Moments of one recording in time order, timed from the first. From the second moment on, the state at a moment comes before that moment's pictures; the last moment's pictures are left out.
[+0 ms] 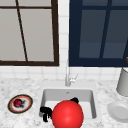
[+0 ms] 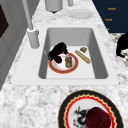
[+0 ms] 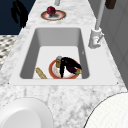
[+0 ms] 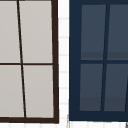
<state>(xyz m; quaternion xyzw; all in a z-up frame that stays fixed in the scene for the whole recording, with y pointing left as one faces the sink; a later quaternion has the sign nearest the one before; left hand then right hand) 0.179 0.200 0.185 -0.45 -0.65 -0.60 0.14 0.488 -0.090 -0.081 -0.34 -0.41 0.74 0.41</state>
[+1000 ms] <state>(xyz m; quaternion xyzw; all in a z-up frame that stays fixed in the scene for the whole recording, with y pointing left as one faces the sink) 0.179 0.200 0.185 -0.45 -0.65 -0.60 0.14 0.507 -0.072 -0.090 -0.38 -0.47 0.72 0.34</state>
